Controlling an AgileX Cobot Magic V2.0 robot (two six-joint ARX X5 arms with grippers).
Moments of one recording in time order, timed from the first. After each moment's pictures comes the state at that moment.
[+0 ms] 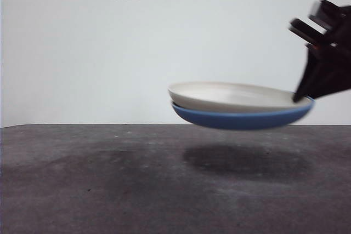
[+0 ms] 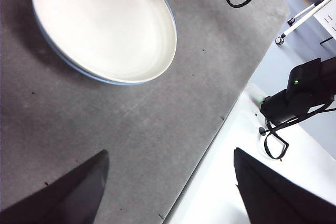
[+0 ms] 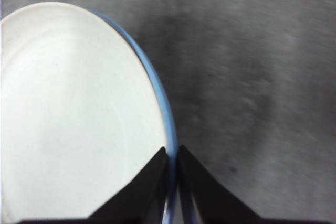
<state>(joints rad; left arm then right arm) -0.47 1.04 1.10 -0.85 0.65 0.03 0.12 1.34 0.83 -0.30 -0.45 0.32</state>
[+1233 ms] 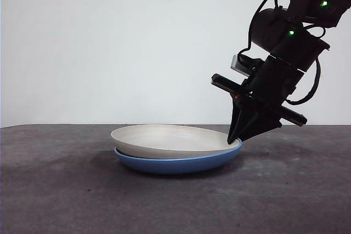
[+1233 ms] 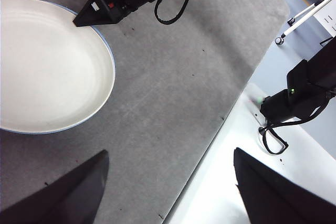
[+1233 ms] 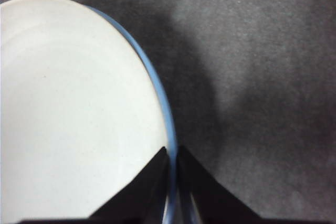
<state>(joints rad) -0.47 1.04 1.10 -0.85 0.65 0.03 0.35 1.80 1.09 -0.25 -0.33 0.37</state>
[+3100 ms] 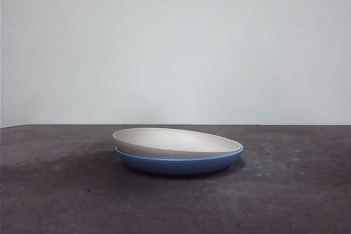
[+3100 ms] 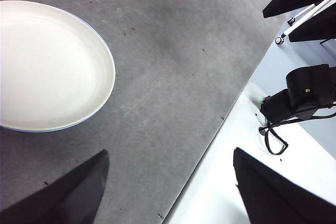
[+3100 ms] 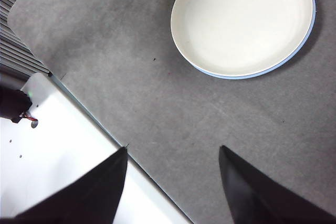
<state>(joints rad) -0.47 1.04 1.10 -0.85 0.65 0.03 0.48 0.90 1.09 -1.04 -0.45 0.13</state>
